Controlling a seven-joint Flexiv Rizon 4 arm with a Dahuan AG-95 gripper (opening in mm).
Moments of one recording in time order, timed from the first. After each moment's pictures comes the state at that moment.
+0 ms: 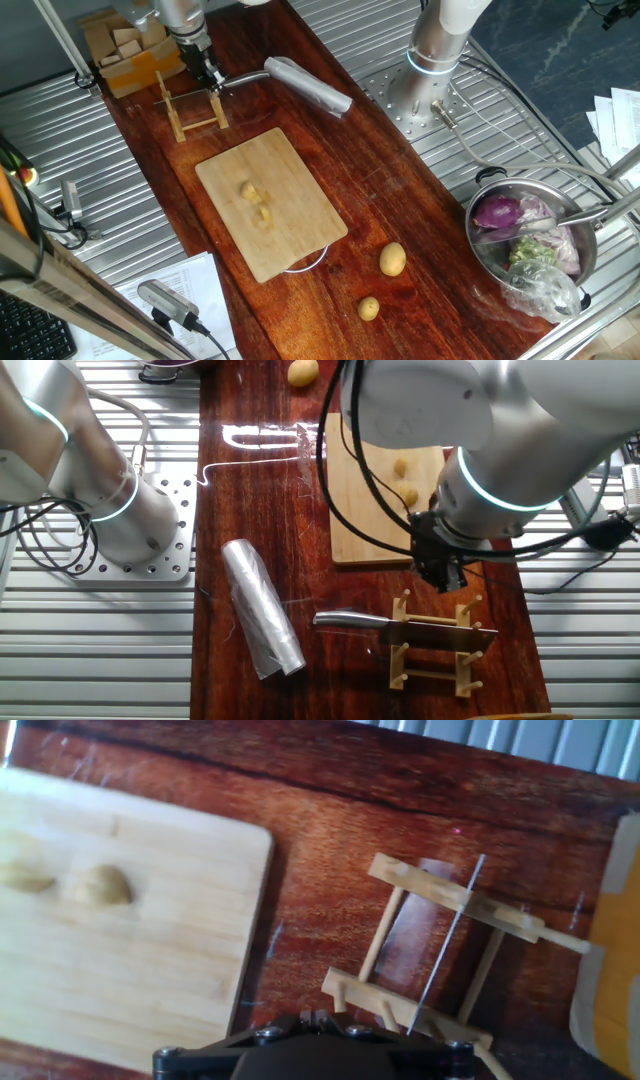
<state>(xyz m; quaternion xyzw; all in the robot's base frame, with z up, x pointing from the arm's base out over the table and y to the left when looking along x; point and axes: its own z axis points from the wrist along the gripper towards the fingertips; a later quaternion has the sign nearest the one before) 0.509 -0.137 0.156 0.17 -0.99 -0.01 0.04</state>
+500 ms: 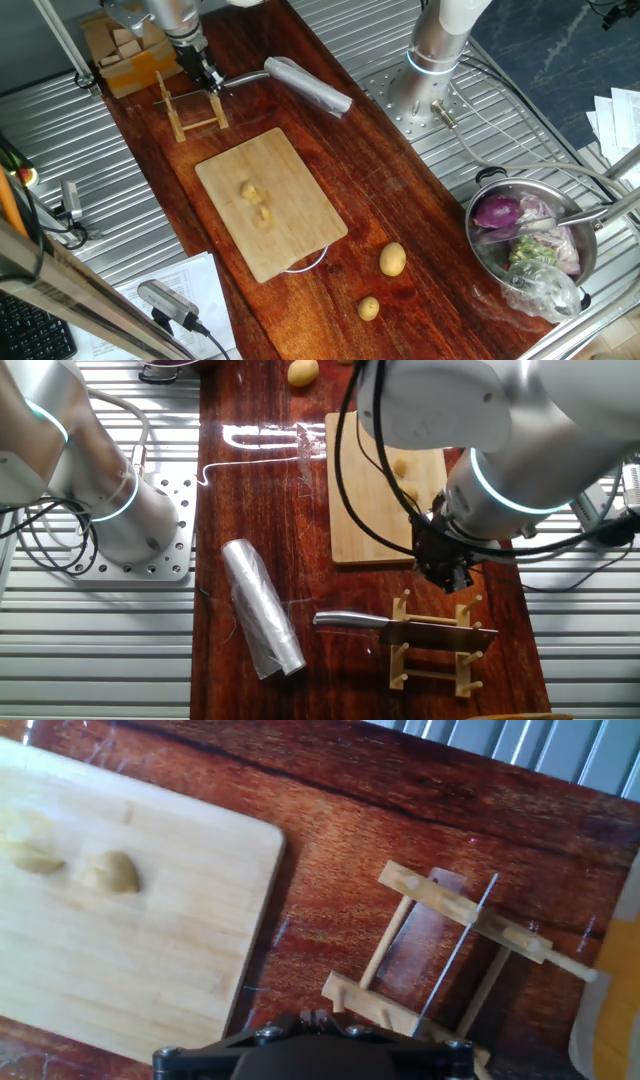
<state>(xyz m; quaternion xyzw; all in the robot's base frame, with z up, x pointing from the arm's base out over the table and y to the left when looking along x) 0.511 -0.137 0.156 0.18 -0.98 -0.01 0.04</state>
